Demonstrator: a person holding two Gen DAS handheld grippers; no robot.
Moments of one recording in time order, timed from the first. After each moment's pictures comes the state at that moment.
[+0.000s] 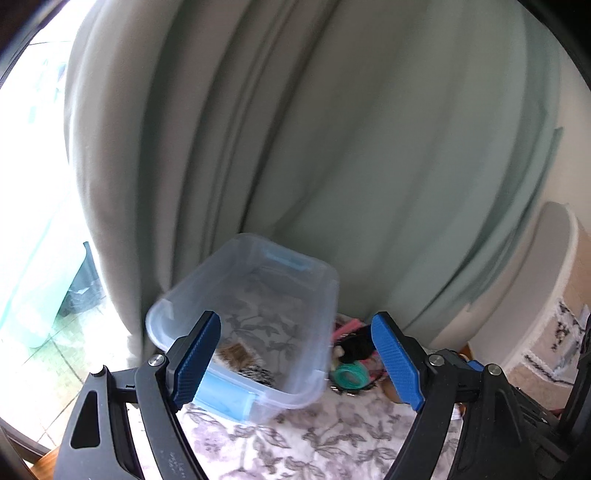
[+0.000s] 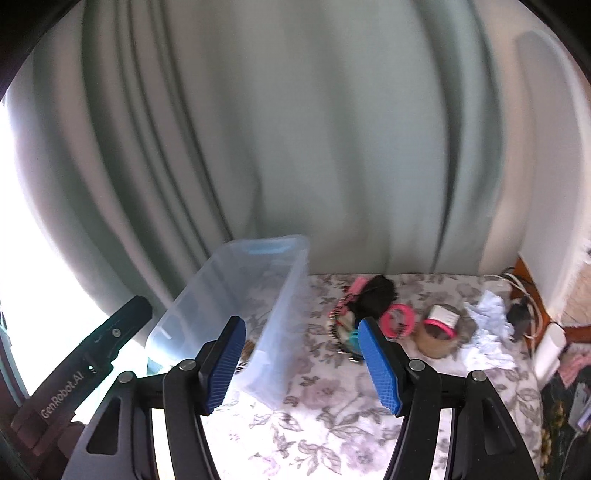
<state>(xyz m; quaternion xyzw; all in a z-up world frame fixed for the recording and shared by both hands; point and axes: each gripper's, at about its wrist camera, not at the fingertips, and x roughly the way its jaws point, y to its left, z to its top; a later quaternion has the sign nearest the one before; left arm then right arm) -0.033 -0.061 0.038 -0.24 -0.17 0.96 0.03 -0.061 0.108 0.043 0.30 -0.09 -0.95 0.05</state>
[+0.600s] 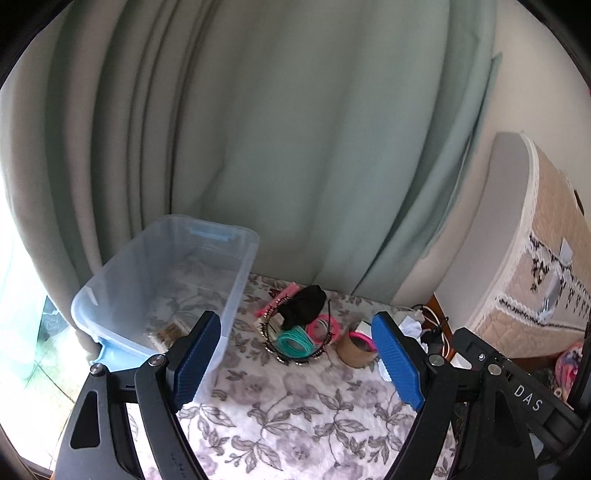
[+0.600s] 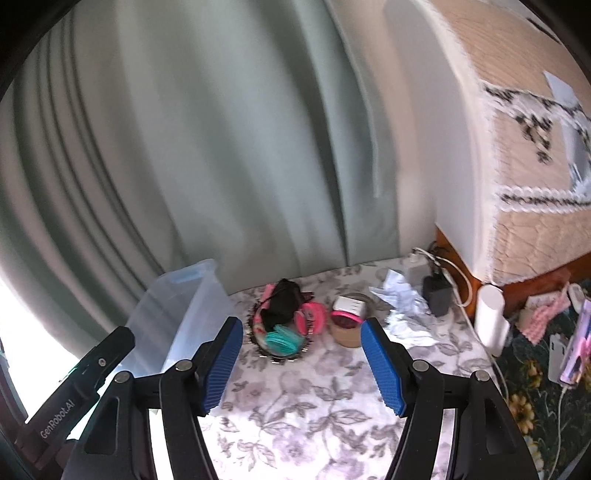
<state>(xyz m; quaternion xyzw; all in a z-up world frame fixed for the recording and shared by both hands) -0.038 0.039 0.028 -0.28 -0.09 0.95 0.10 -0.023 0.223 0.027 0.28 -0.18 -0.94 -0.05</state>
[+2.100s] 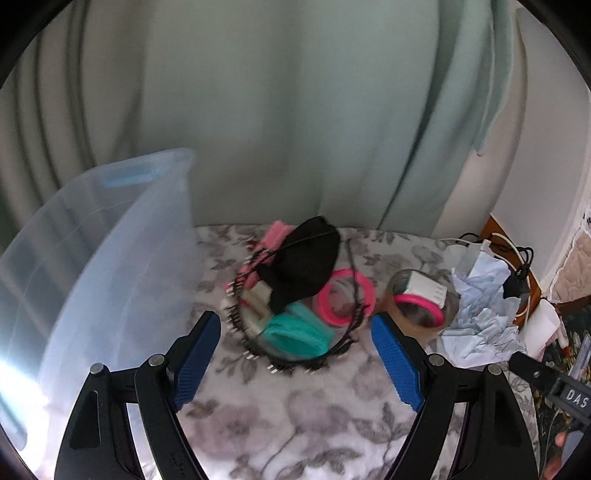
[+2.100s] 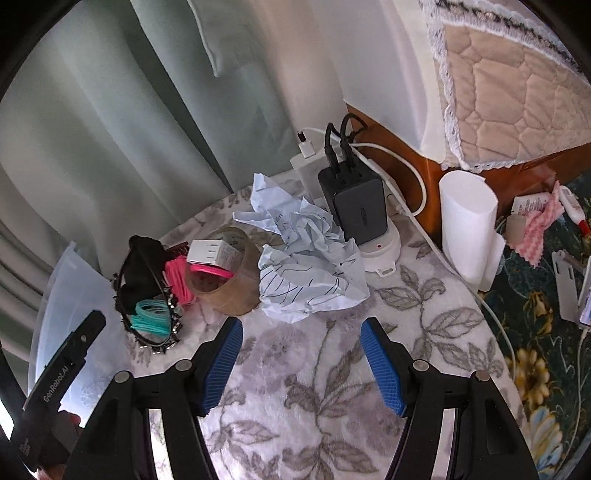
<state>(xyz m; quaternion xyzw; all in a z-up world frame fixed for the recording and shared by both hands) -0.180 0.124 -0.106 -0.36 0.02 0.92 0.12 -0.103 0.325 -0.122 0.41 -0.26 -0.86 -0.15</state>
